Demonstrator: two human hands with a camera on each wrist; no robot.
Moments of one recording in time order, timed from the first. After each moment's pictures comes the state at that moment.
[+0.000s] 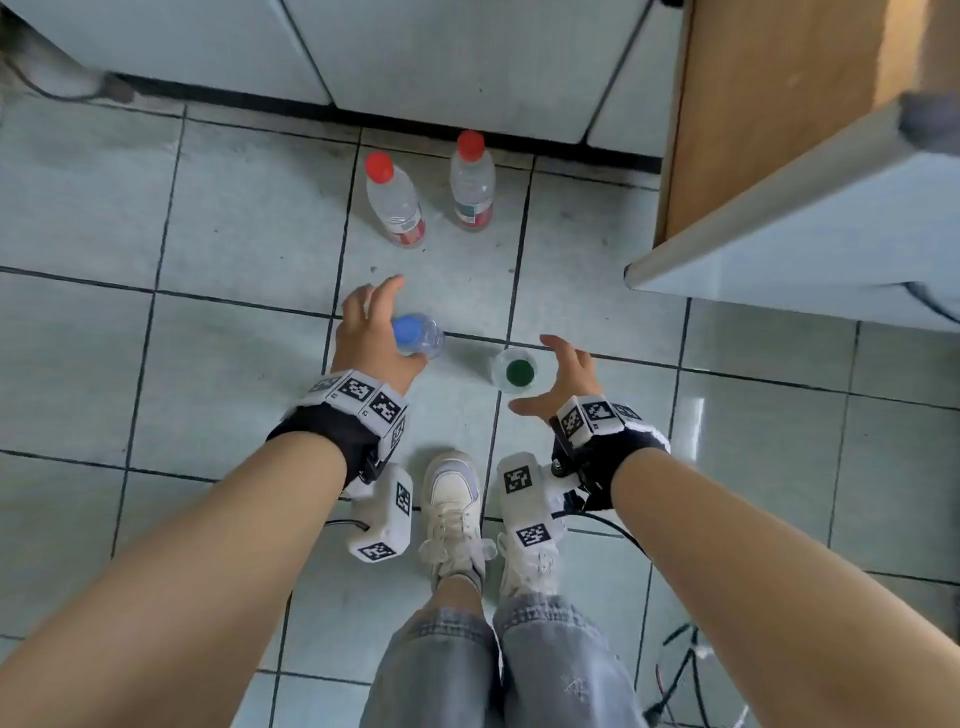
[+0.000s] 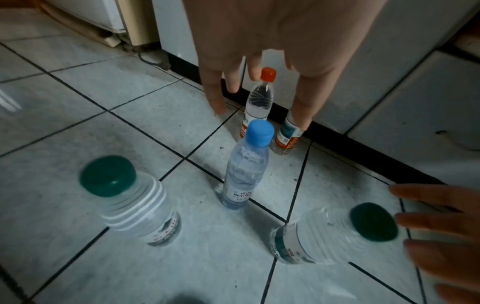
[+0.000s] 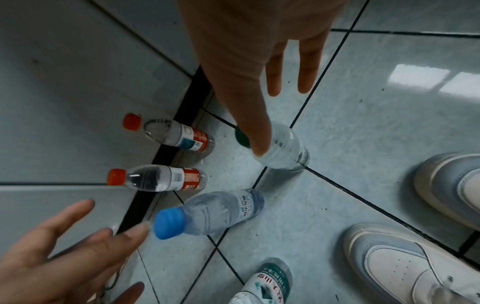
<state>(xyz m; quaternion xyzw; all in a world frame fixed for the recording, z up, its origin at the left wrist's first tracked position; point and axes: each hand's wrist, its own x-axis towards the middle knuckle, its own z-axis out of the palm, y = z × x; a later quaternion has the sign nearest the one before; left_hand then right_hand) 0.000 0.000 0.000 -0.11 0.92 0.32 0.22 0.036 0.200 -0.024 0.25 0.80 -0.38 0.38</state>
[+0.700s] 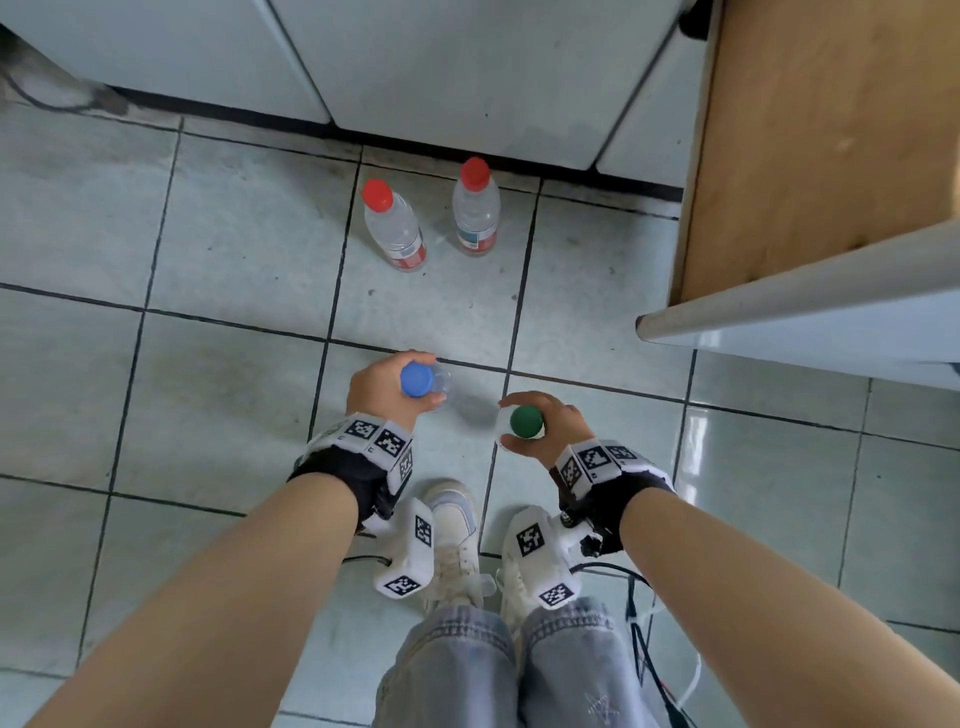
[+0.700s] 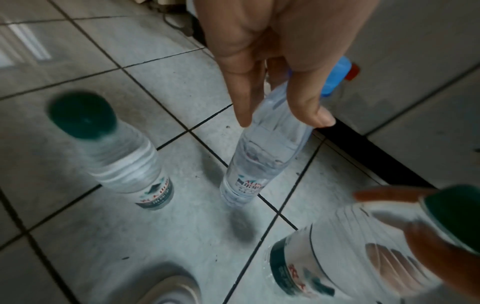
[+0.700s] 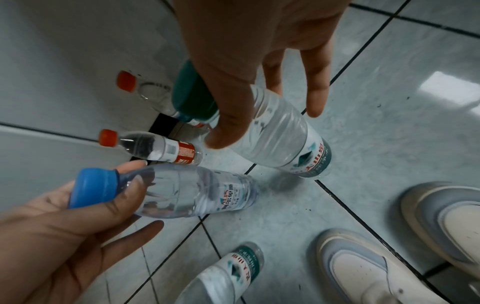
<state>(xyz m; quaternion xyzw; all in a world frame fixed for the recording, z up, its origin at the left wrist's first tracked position) -0.007 0.006 -0.041 -0.18 0.87 0.38 0.27 0.026 0.203 -0.060 0.11 0.82 -0.36 0.43</state>
